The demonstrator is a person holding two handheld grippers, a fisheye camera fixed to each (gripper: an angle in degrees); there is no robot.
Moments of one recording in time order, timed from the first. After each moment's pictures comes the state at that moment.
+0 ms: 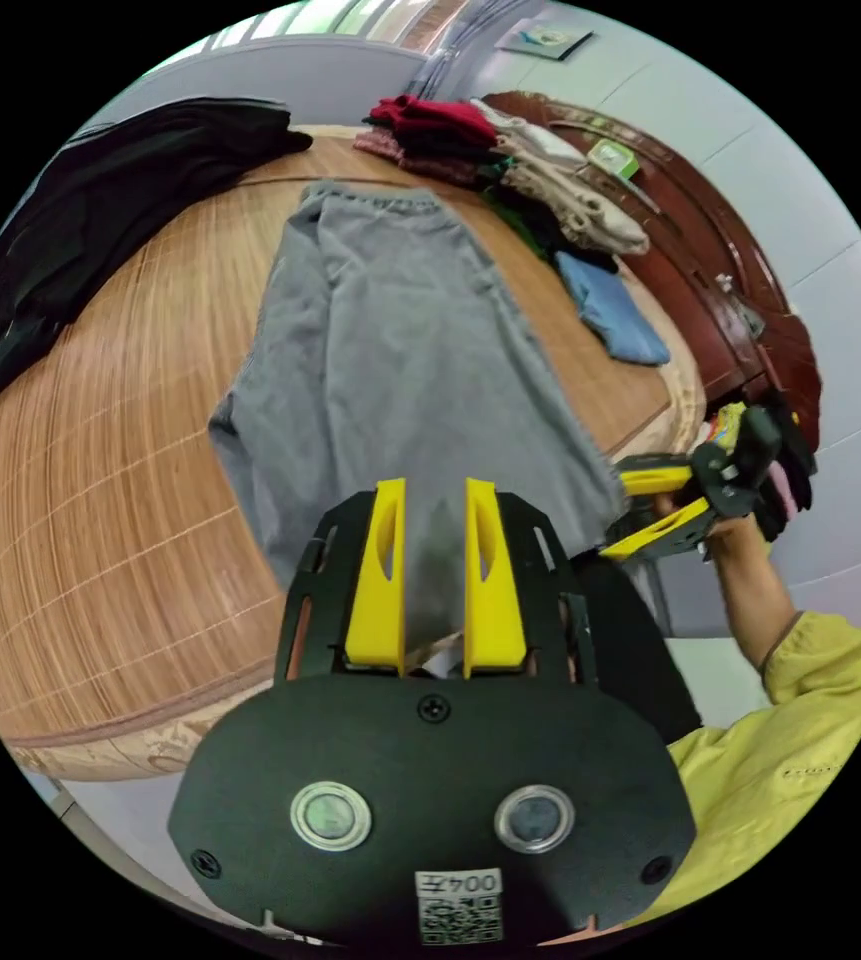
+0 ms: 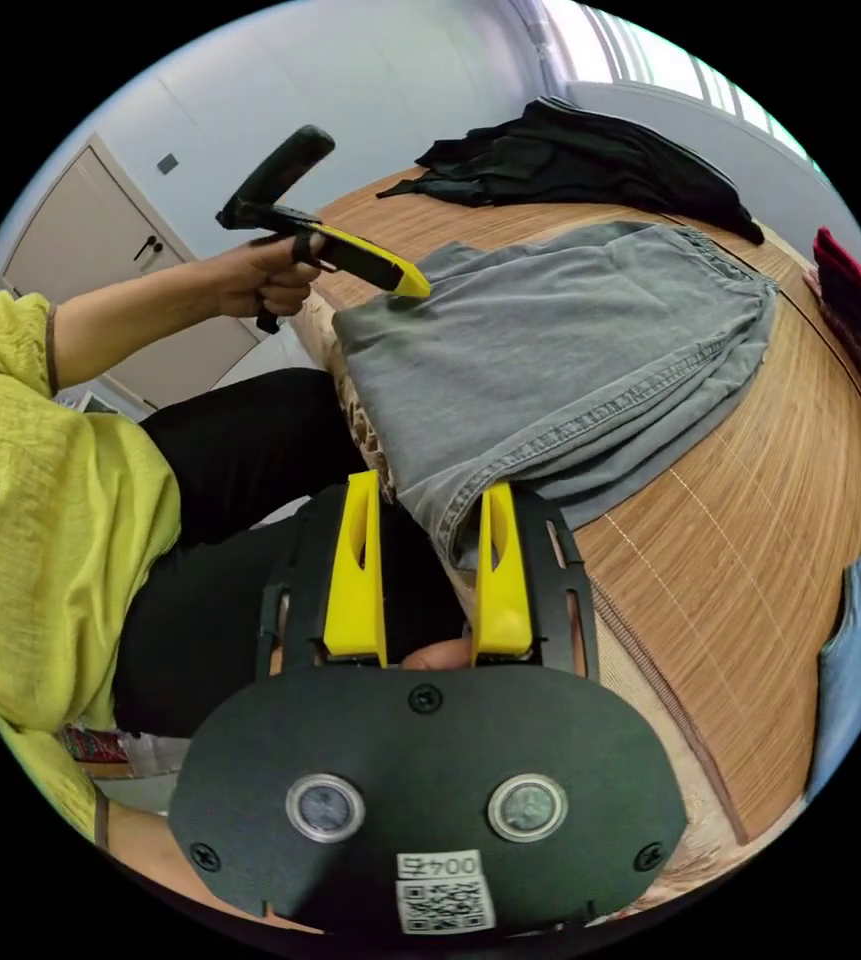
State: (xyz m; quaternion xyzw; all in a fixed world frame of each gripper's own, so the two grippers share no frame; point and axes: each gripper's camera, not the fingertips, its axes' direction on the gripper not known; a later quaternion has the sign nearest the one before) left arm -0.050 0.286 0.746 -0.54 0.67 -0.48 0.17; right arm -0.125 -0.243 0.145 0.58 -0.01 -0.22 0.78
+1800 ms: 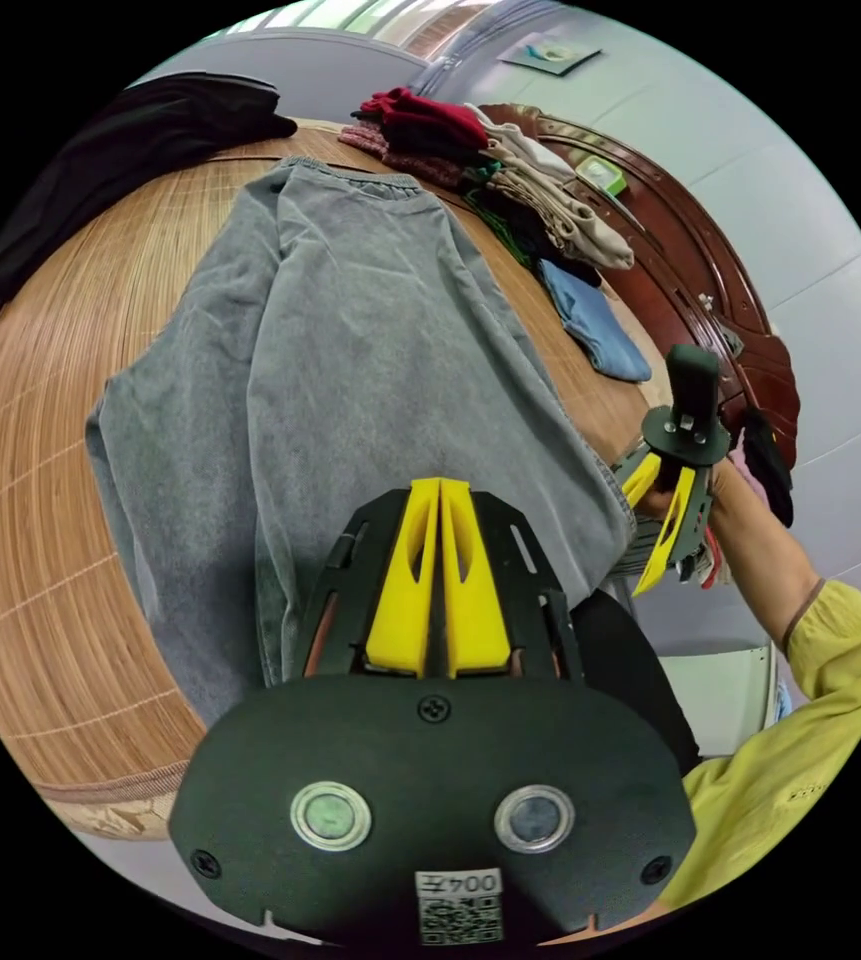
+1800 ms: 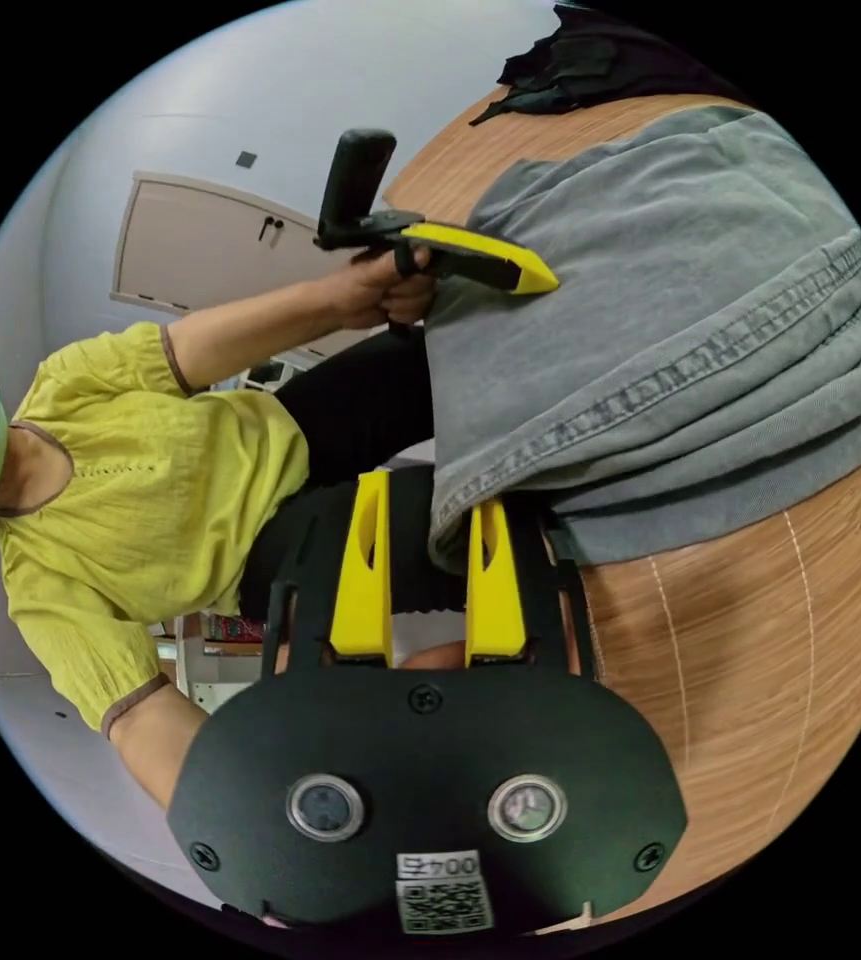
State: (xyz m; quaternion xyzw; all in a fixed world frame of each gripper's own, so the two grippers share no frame) left arm 0.022 0.326 0.707 -0.52 0.66 -0.52 0.13; right arm -0.036 -0.290 0.081 0.38 -0.18 -0.41 0.81
